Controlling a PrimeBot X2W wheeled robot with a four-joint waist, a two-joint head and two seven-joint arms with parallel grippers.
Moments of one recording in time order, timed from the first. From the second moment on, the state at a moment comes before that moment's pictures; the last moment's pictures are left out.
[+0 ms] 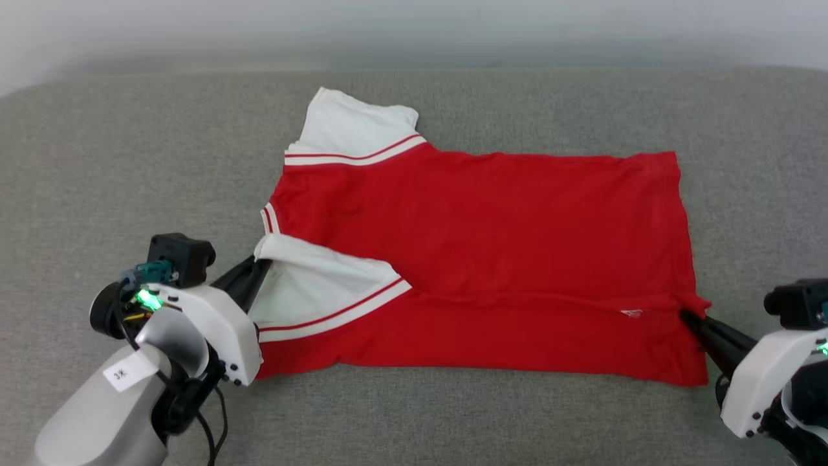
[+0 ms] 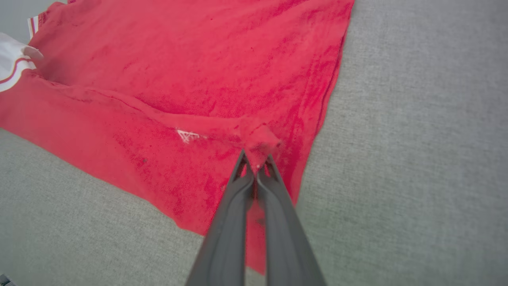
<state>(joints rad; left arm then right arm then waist) -0.45 0.60 -0.61 0.25 -0.75 -0.02 0.04 -0.19 -0.59 0.32 0.18 0.73 0.13 0.21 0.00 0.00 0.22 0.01</state>
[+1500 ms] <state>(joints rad) -0.69 0.63 -0.72 0.38 -0.91 -0.13 0.39 -0.17 -0.54 0.23 0.17 0.61 0.13 0.21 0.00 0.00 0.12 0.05</state>
